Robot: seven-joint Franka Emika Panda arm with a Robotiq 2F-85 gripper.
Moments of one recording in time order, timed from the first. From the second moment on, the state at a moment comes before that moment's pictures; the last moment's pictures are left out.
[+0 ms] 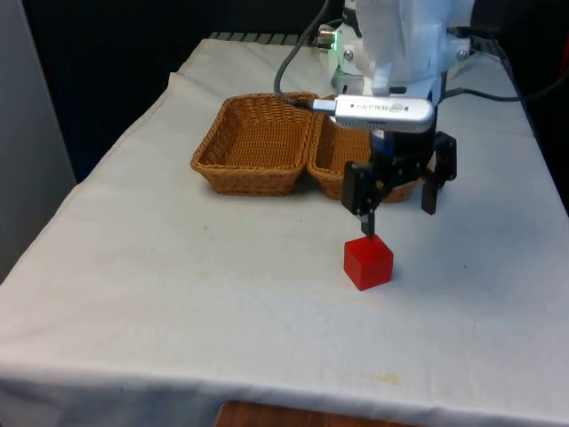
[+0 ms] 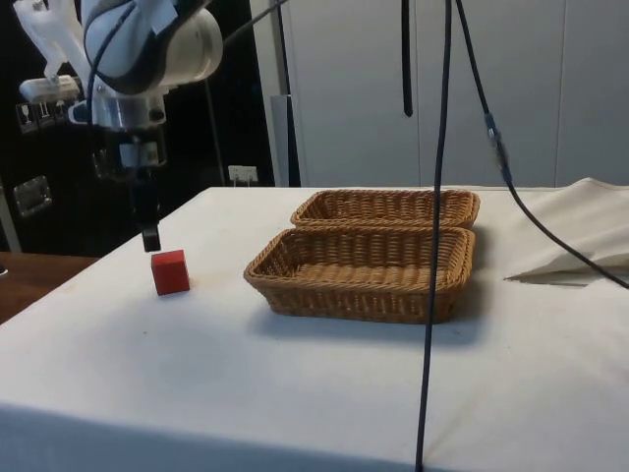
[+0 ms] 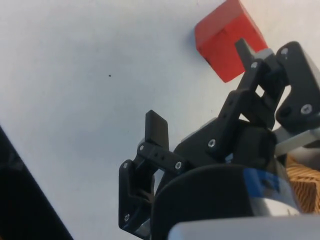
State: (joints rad) arm 0.31 0.80 -0.31 -1.40 0.33 2.20 -0.72
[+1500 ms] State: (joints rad) arm 0.27 0.93 -0.33 -1.33 0.34 2.24 -0.78
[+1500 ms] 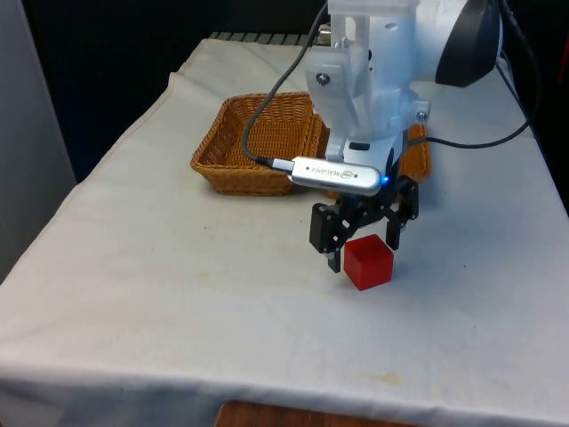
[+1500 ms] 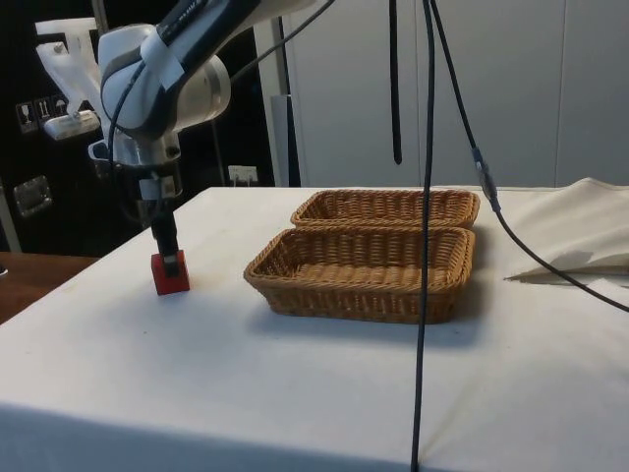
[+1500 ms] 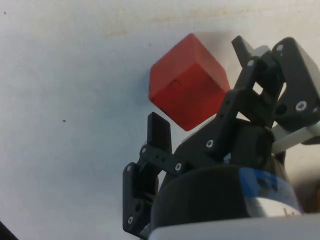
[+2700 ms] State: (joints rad) arm 0.27 0.92 -0.33 -1.34 0.34 2.22 -0.78
